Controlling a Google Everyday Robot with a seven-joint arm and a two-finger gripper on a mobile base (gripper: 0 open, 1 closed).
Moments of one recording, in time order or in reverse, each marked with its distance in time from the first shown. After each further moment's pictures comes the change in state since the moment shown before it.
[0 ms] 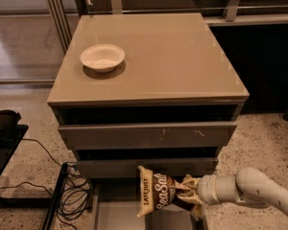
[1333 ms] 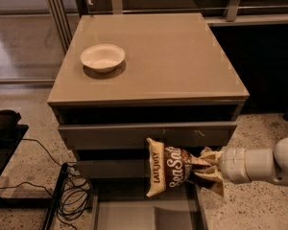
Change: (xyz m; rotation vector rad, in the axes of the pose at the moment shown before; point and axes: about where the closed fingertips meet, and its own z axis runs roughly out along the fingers) arm -0.125 -0.024 -0.141 0.102 0.029 -0.115
